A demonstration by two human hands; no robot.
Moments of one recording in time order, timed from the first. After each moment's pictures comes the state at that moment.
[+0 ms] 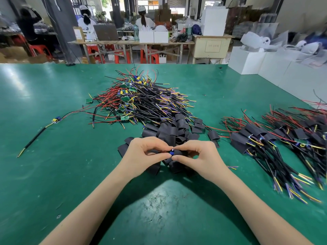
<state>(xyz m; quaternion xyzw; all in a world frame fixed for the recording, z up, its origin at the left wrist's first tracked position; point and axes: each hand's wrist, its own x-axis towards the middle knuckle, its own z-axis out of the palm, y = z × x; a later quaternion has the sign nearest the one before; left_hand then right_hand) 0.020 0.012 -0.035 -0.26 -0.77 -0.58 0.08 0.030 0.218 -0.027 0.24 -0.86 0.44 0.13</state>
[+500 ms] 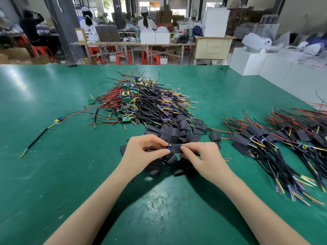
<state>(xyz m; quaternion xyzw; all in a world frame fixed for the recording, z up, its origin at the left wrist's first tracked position) 0.018 0.013 -0.033 -0.16 -0.75 -0.63 0.07 0.029 0.219 -0.029 0.20 -0.89 0.38 0.14</state>
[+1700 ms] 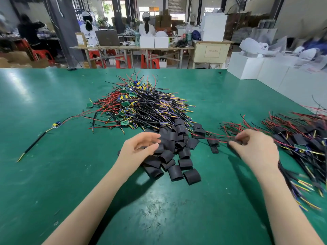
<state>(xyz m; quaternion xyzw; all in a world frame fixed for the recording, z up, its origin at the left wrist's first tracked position) 0.012 0.004 -0.030 -0.15 -0.75 -0.64 0.07 0.013 0.314 -0.004 -0.18 -0.93 0.23 0.22</state>
